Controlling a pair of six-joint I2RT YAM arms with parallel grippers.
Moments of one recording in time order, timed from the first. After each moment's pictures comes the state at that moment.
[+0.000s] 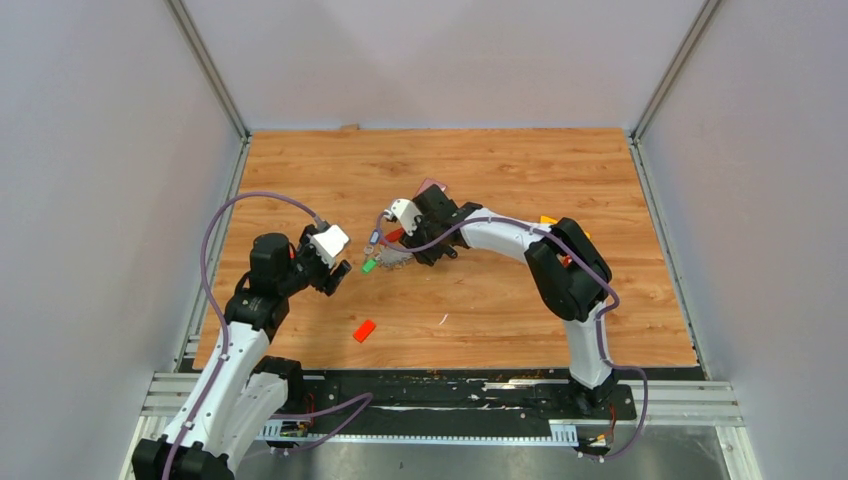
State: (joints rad) left arm -0.16 0.72 0.53 -0.29 0.42 0.50; right arm 0.76 2.05 1.45 -0.38 -0.20 -0.33
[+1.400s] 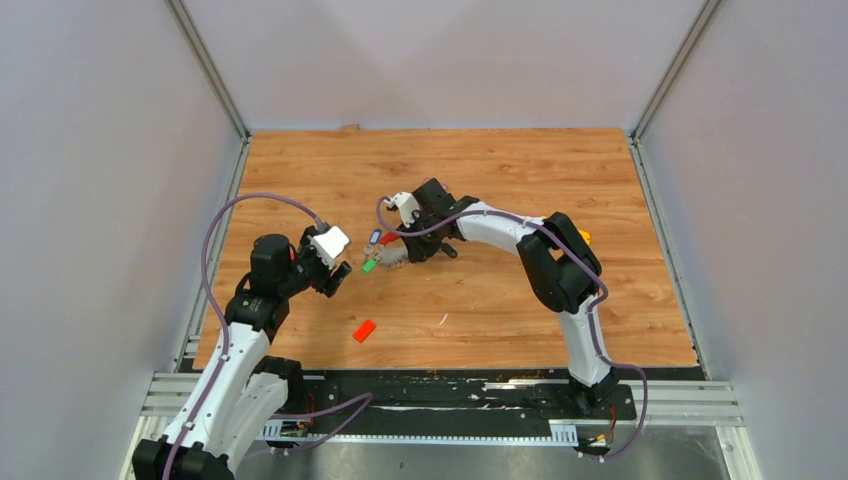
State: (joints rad) left arm -0.16 0.72 0.52 -0.30 0.43 0.50; right arm 0.72 2.13 1.53 -0.40 -0.34 -0.15
